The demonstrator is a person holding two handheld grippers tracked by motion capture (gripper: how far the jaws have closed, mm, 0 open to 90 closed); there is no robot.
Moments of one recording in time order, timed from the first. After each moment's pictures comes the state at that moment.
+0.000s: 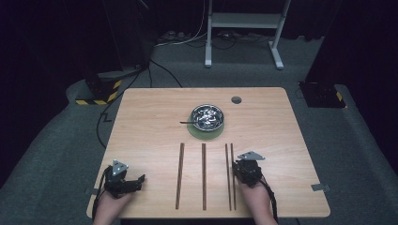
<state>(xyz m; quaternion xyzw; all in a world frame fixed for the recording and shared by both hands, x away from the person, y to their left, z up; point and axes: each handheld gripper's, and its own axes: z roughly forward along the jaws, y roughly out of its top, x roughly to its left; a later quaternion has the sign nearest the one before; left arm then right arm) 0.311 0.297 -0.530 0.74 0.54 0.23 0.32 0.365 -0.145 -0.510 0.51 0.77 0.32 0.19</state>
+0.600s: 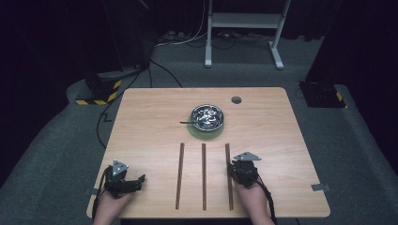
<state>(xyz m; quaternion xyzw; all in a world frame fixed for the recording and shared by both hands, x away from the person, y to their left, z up) 0.311 0.297 -0.530 0.74 0.54 0.23 0.32 0.362 -0.133 -0.510 0.50 0.78 0.33 0.19</state>
